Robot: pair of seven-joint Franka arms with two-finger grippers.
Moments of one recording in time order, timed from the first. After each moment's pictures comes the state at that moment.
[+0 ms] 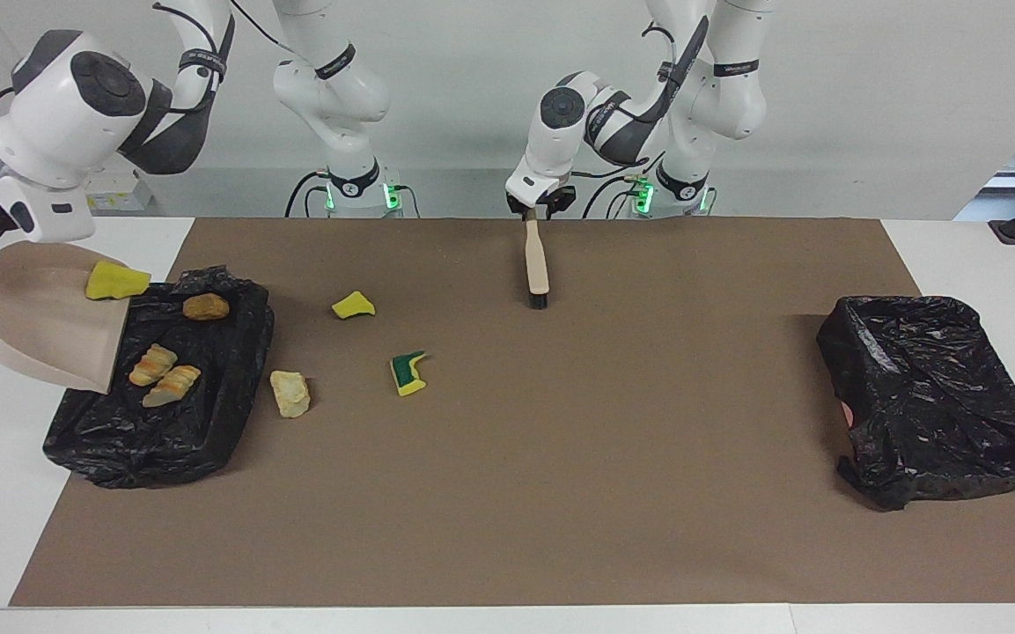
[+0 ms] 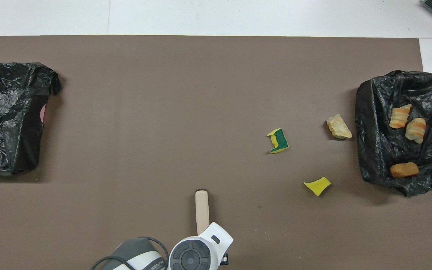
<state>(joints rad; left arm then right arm) -0.95 -0.14 -0.03 -2.43 -0.33 2.14 -0.78 -0.28 0.05 0.03 -1.73 -1.05 2.11 -1.60</state>
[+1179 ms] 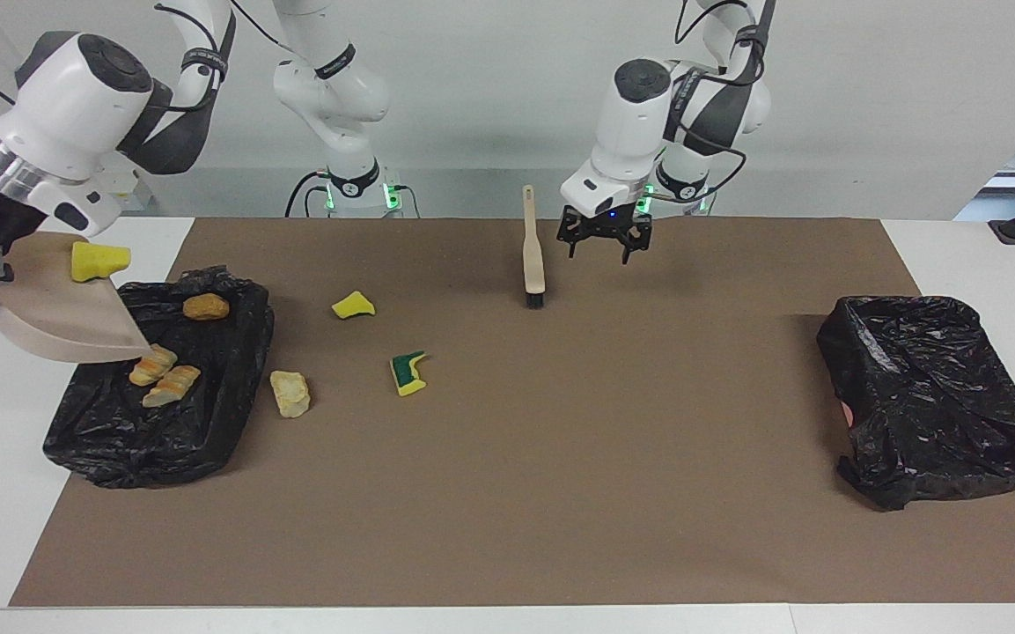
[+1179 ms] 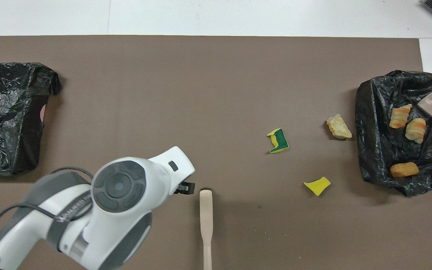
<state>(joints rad) -0.56 -0.12 -0.02 -2.04 -0.03 1.94 -0.34 -0.28 0.05 0.03 -1.73 -0.97 2.30 -2.13</state>
